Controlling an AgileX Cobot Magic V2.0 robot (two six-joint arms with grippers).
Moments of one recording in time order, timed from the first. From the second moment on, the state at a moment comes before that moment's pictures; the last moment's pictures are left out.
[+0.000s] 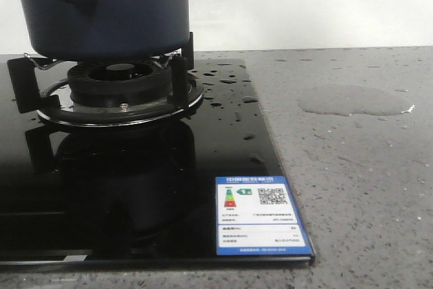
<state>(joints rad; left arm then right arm) -0.16 0.93 -1.01 -1.74 0.47 1.69 0.67 1.69 -1.61 -1.31 0.15 -0.04</state>
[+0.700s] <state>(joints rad) -0.16 0.93 -0.95 -1.73 0.47 1.69 0.31 1.20 -0.90 -0.63 -0.01 0.29</state>
